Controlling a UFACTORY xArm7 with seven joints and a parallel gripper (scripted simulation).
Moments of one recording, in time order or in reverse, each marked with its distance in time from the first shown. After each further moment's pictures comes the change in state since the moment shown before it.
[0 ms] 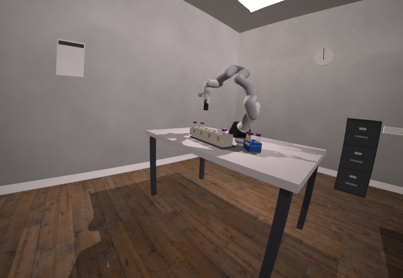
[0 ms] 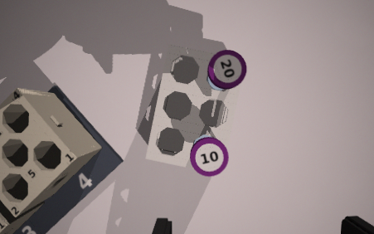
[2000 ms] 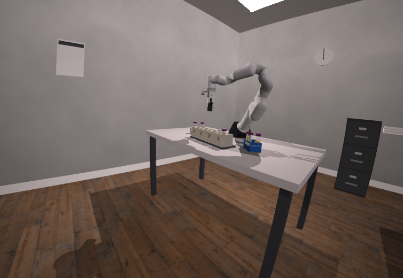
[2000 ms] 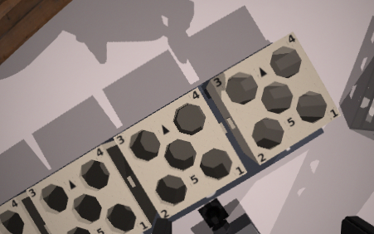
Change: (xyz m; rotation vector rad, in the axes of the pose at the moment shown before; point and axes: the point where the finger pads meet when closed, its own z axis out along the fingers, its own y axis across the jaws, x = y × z) arm -0.068 -0.246 -0.001 0.004 0.002 -0.210
